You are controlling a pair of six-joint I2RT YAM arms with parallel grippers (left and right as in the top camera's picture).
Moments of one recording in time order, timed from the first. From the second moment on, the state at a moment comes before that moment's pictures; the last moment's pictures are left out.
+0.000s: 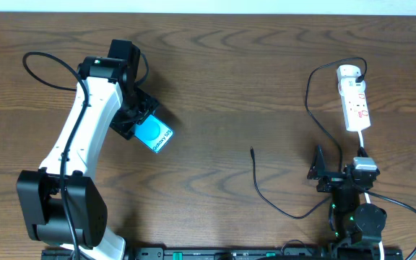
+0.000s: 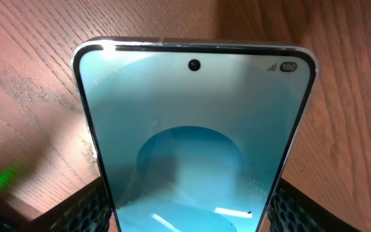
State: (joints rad) left arm -0.12 1.74 1.48 -1.25 0.06 -1.03; right arm -0.06 0.02 0.01 -0.07 -0.03 0.07
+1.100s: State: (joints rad) left arm -0.12 1.75 1.47 -1.25 0.05 -1.01; right arm -0.05 1.22 1.07 -0.38 -0.92 0.24
